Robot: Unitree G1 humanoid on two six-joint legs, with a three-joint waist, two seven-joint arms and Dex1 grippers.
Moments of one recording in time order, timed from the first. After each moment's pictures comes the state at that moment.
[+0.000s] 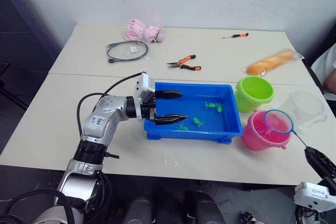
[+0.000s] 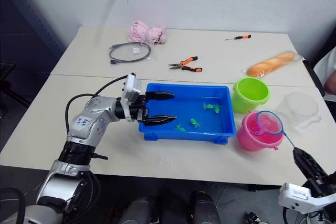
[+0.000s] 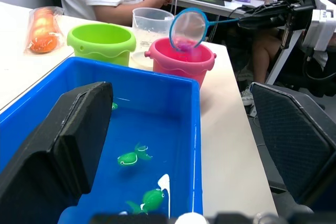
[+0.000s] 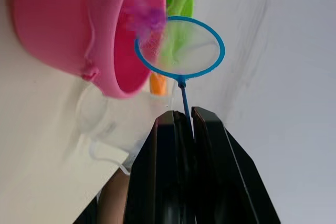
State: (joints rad) left arm -0.65 0.36 -0.09 0.13 -0.44 0.37 -1.12; right arm 0.76 -0.61 -0.76 -0.38 -0.80 -0.63 0.03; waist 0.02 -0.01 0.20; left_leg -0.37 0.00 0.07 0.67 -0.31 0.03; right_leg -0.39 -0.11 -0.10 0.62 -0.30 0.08
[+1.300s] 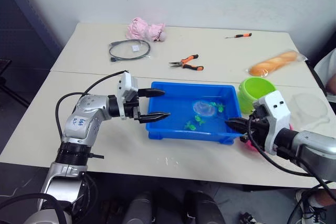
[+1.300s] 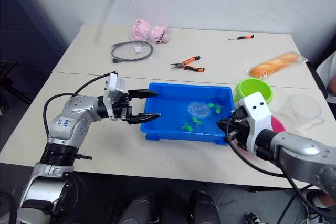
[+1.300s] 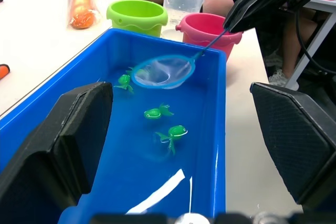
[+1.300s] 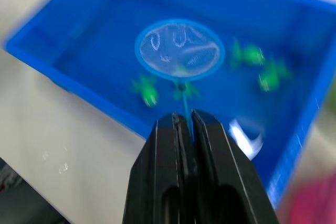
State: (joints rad) left arm -0.61 0.49 -0.04 0.12 -0.44 0.35 -1.13; right arm -0.12 -1.20 -0.17 -0.64 1.62 0.94 -0.27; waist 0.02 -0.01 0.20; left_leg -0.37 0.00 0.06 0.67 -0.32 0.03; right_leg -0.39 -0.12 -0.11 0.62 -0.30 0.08
